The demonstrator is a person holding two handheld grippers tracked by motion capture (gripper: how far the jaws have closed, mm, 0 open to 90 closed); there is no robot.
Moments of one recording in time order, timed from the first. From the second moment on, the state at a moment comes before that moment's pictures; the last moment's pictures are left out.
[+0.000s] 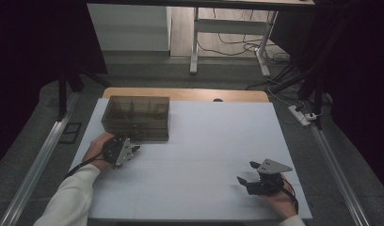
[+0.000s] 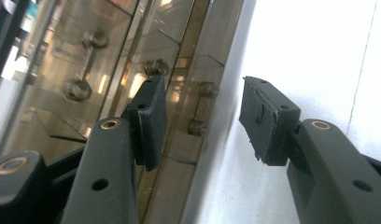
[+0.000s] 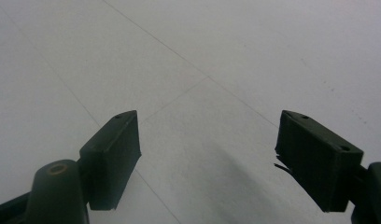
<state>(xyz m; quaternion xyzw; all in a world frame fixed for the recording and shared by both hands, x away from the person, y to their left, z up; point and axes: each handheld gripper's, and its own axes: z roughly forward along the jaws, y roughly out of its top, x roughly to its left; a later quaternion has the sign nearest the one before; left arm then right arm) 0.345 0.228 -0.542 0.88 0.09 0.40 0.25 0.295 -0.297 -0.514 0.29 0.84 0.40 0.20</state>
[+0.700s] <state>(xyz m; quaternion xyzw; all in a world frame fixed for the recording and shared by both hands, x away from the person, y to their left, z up) 0.359 0.226 -0.537 0.89 0.11 0.36 0.24 0.295 -0.296 -0.513 0.29 0.84 0.41 0.20</state>
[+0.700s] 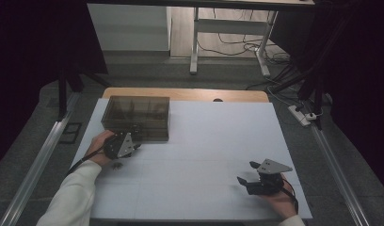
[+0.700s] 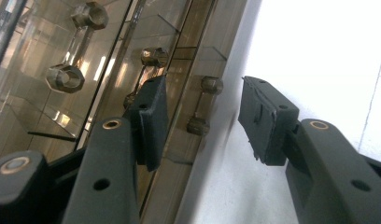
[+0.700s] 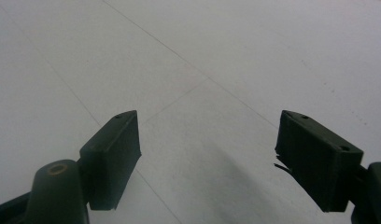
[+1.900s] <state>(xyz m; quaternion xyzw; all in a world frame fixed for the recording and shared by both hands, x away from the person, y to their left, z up) 0.363 0.223 -0.539 0.89 0.11 0.38 0.21 0.295 -0.295 -0.514 0.29 0.85 0.40 0.20</state>
